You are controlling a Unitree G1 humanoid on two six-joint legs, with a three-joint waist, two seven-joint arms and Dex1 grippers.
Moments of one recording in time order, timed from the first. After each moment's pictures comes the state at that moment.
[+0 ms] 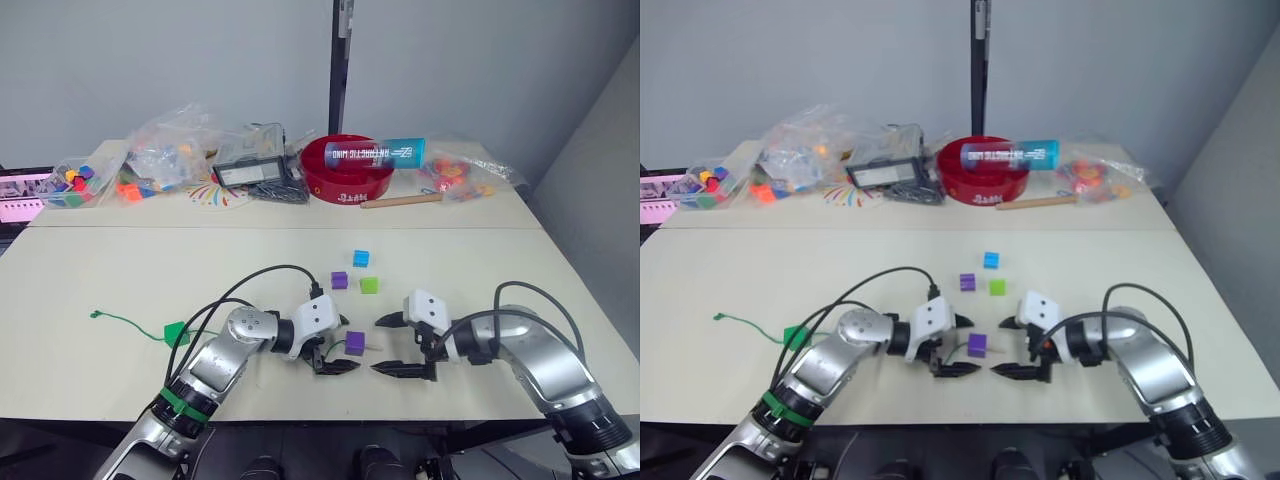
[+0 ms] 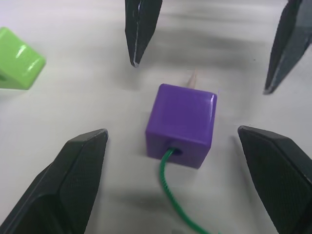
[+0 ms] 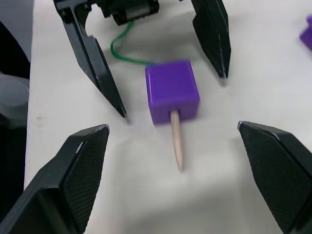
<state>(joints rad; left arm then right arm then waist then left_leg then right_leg) -0.46 0.40 -0.42 0.00 -0.11 0.35 -1.00 -0.30 -0.74 0.19 -0.22 0.26 0.49 1.15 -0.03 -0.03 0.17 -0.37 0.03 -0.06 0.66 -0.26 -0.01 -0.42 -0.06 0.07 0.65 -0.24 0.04</state>
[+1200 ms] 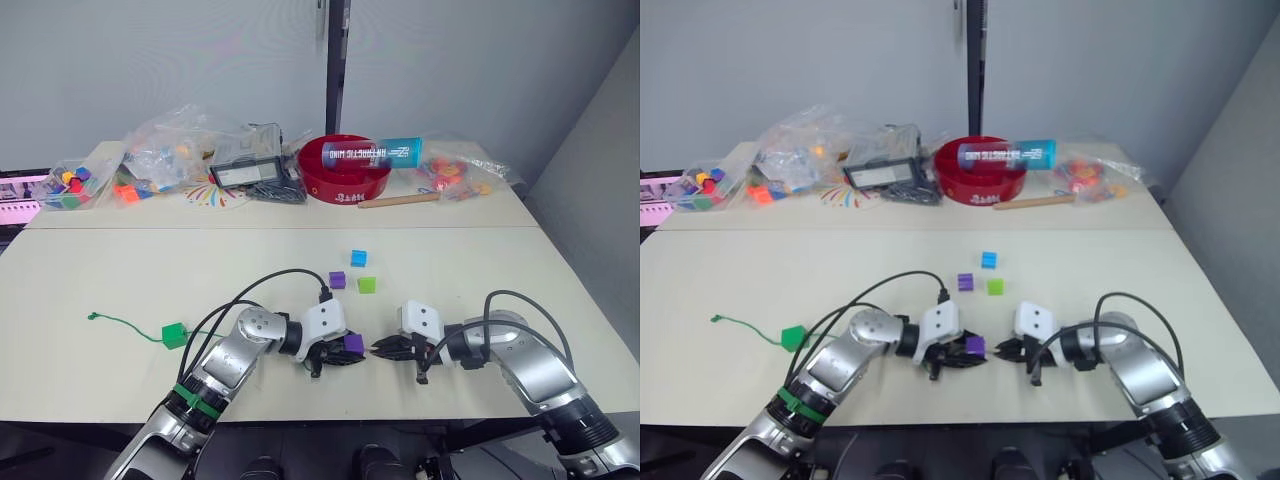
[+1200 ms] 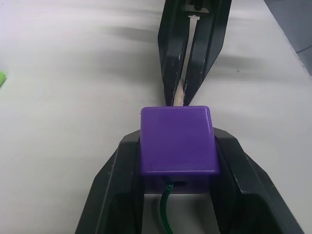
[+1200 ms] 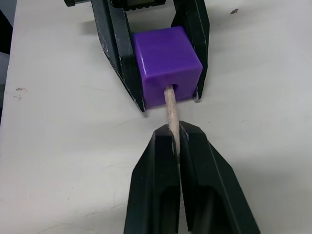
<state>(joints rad) -0.48 0.37 -0.43 0.06 -0.10 0.31 -1.05 -0.33 -0.71 0.26 -0.11 0.18 0.34 1.15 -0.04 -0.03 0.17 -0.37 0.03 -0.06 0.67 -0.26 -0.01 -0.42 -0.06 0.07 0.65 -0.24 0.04</state>
